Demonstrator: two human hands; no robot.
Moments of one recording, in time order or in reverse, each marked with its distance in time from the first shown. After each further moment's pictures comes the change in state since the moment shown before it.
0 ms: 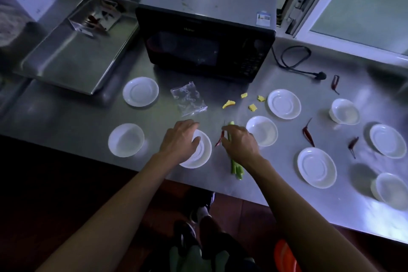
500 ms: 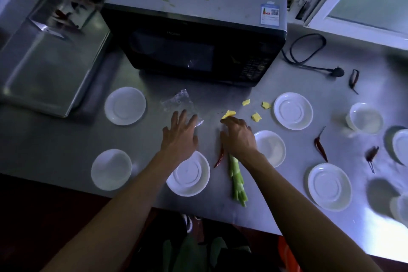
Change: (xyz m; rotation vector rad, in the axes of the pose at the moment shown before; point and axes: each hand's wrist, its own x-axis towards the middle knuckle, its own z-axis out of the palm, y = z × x) left_hand 0.114 -0.015 0.022 0.150 -0.116 -0.101; right_hand 0.115 0.027 0.016 -0.002 -0.087 0.085
